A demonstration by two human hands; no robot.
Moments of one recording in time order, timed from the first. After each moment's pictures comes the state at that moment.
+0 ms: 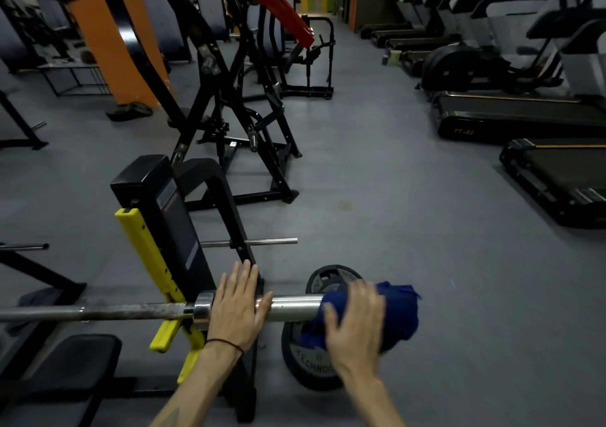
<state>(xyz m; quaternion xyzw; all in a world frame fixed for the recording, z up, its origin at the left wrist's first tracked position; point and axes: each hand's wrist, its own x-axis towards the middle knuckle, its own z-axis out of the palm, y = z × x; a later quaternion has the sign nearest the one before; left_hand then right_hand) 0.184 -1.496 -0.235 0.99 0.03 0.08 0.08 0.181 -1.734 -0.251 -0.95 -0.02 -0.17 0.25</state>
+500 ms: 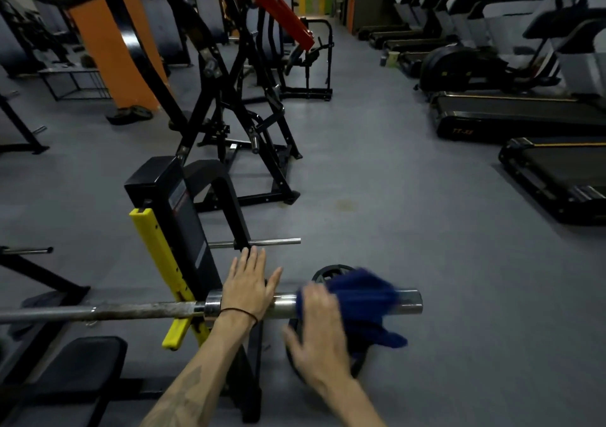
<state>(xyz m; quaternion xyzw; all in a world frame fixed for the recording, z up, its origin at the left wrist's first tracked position) 0.215 -1.497 -0.205 0.99 0.06 0.06 0.06 0.153 -1.674 -0.249 -0.95 -0.17 -0.16 0.22</state>
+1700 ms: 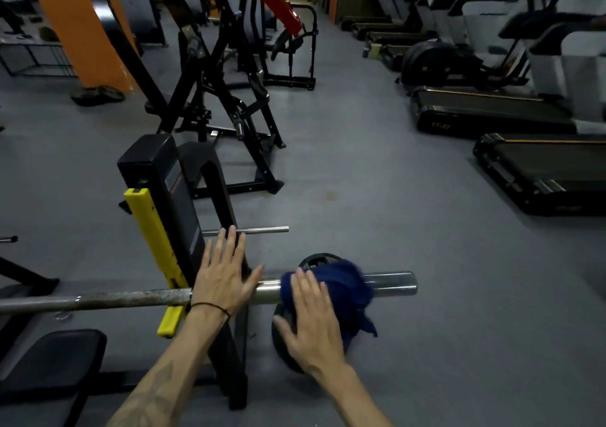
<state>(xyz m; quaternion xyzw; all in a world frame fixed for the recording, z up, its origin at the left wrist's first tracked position) 0.198 -1.448 -0.223 0.99 -0.01 0.16 0.02 0.147 -1.665 -0.255 -0.95 -0.19 -0.15 0.21</state>
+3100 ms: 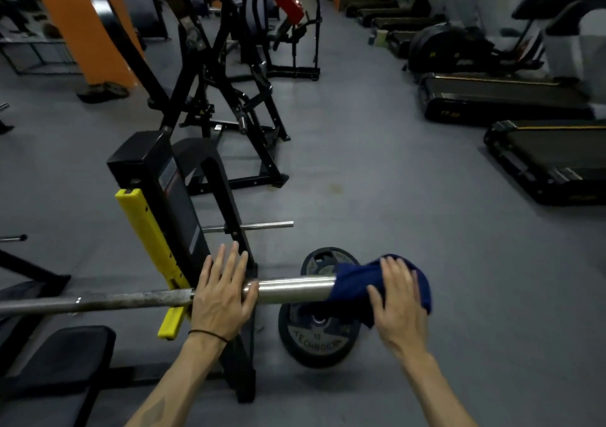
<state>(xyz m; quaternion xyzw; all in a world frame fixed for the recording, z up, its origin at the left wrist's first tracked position) 0.170 -1.453 -0.242 0.97 -0.03 0.23 0.01 0.190 -1.794 -0.263 -0.95 -0.06 -0.22 0.21</state>
